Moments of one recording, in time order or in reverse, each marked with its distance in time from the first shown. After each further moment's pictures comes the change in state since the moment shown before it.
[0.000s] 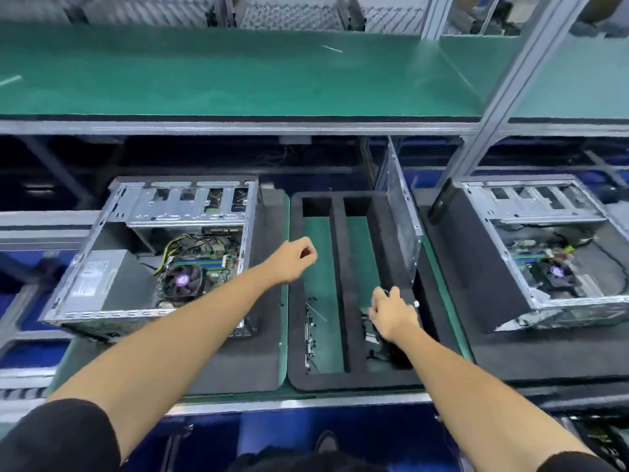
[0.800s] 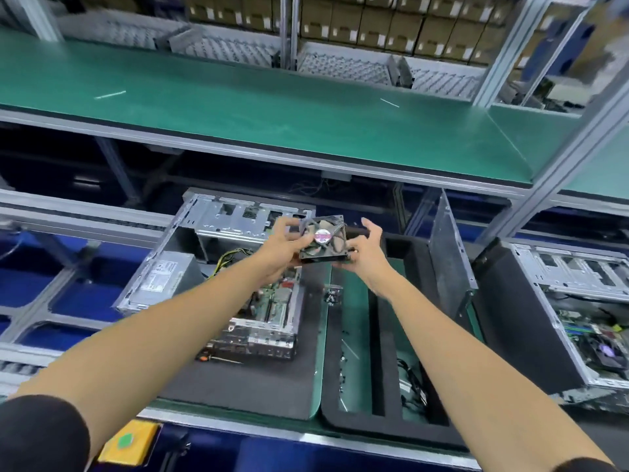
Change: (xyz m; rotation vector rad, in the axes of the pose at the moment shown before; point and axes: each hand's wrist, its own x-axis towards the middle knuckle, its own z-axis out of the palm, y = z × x) left_hand -0.046 -0.041 -0.115 -0.977 0.320 -0.149; right_hand 0.021 -0.209 -0.141 1.509 -0.156 -0.167
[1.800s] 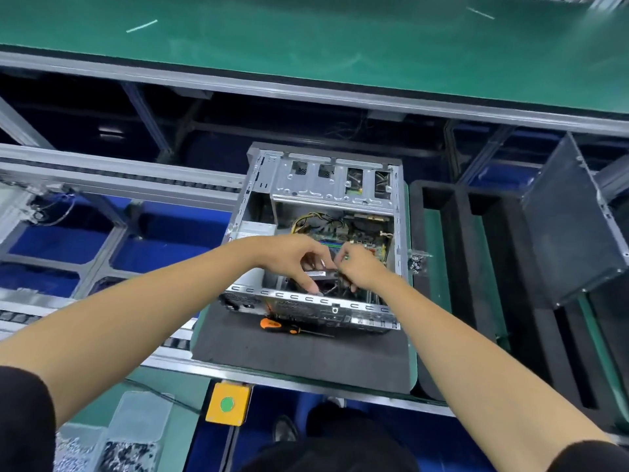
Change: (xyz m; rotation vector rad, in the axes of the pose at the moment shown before) left_hand -0.013 -0.021 -0.201 1.095 -0.779 0.063; right_hand 0.032 0.136 0.163 -0.959 -0.247 0.091
